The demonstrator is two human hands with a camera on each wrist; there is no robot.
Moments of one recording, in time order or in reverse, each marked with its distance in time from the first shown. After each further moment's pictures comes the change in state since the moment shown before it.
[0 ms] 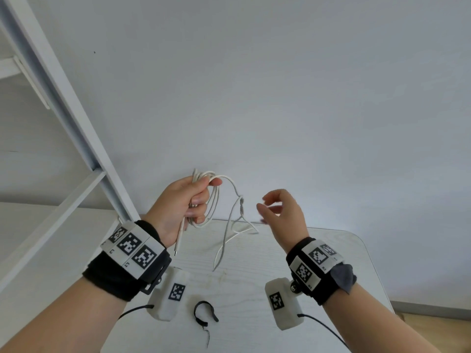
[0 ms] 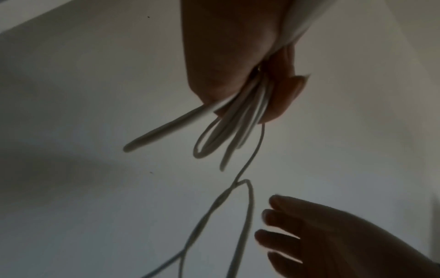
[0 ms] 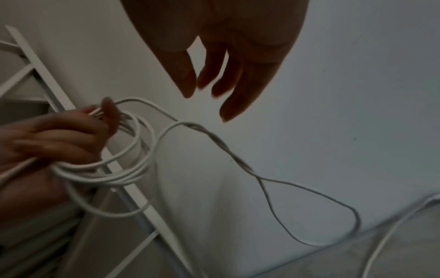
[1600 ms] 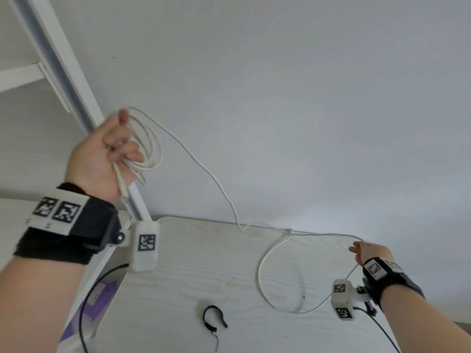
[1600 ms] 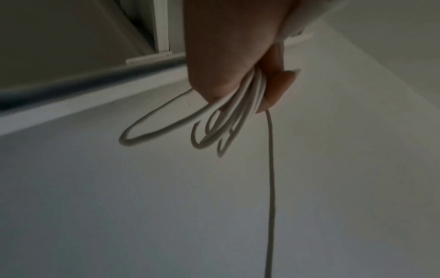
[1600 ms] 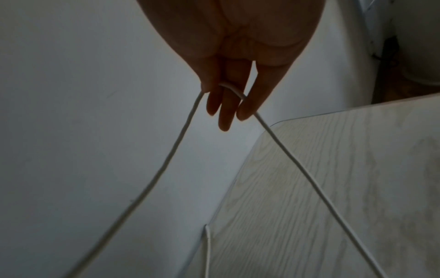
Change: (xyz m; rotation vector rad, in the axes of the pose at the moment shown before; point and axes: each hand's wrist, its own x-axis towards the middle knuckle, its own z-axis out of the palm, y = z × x) left_hand 0.005 0.075 -0.098 -0.496 0.027 0.329; right_hand 0.050 0.193 -0.139 -0.096 0.338 0.743
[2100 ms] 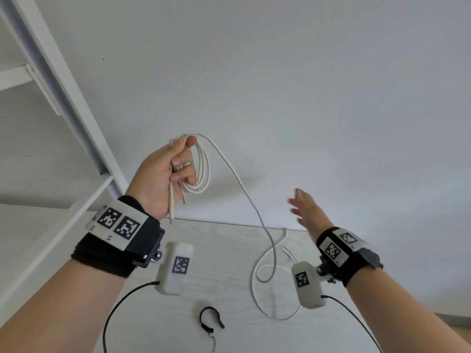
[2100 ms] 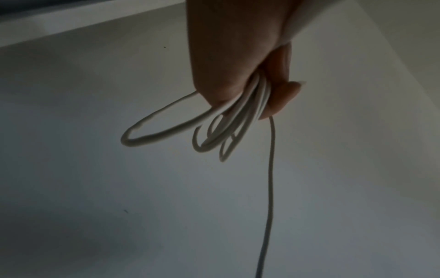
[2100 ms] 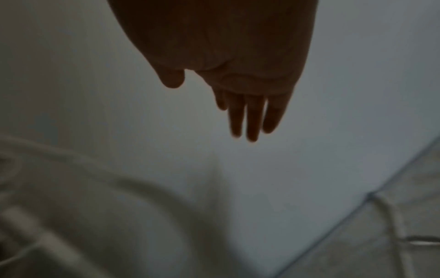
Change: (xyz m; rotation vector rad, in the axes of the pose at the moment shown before) left_hand -0.006 -0.065 0.056 0.220 -0.003 -0.154; right_hand -0.143 -0.115 0.065 0.010 -0.440 -0.435
